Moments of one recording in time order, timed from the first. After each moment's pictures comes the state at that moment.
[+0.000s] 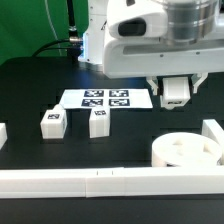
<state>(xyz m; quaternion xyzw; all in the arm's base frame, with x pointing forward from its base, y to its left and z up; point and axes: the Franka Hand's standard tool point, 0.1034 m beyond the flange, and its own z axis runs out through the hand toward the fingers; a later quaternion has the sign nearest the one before) 0.580 0.069 0.100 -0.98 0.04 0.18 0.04</state>
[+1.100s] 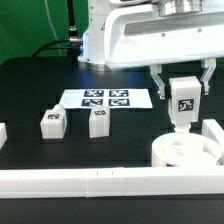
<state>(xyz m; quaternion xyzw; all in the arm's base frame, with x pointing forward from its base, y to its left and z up) 0.616 0.071 0.110 -0.99 0.03 -0.14 0.04</state>
